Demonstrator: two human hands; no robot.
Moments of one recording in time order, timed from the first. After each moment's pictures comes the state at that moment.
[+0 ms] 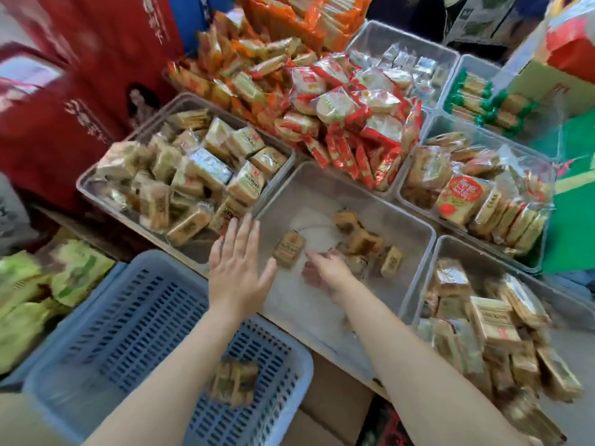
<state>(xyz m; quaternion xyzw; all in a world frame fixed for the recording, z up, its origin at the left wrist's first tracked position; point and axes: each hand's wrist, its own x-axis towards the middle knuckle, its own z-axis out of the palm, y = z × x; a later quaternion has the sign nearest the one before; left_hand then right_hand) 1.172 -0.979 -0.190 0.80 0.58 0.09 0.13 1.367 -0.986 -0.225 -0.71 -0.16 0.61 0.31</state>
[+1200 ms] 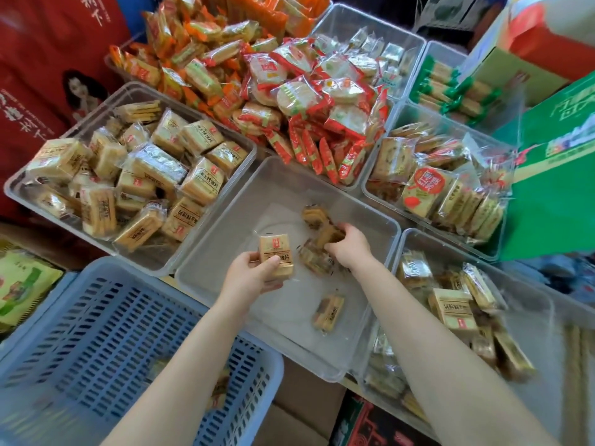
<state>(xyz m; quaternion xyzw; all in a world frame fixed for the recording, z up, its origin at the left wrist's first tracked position) 1.245 -0.984 -0.178 0.34 0.59 0.22 0.69 1.466 -0.982 -0.198 -0.84 -0.33 0.40 0.19</state>
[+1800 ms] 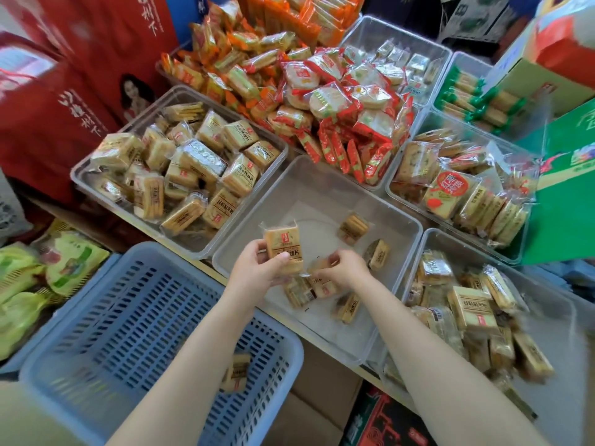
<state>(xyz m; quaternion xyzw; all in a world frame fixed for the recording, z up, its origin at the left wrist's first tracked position) 1.203 -1.001 -0.140 0.38 0.55 0.27 0.69 1.409 -1.012 -0.195 -0.81 -0.39 0.44 0.06</state>
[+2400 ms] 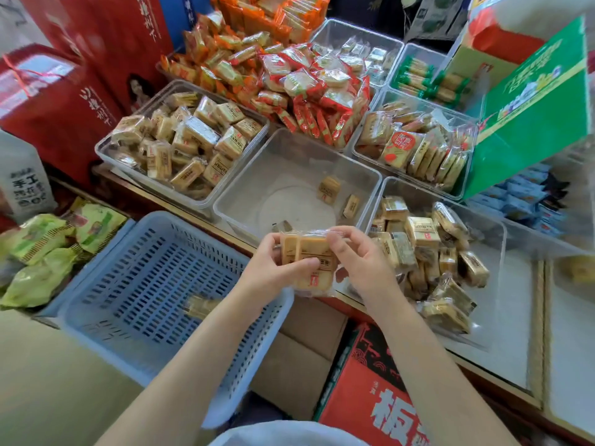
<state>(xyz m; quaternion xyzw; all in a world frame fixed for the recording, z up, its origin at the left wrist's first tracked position) 1.190 -1.147 -0.065 0.47 0.46 0.23 0.72 1.356 -1.207 -0.043 -0.66 -0.35 0.48 0.47</state>
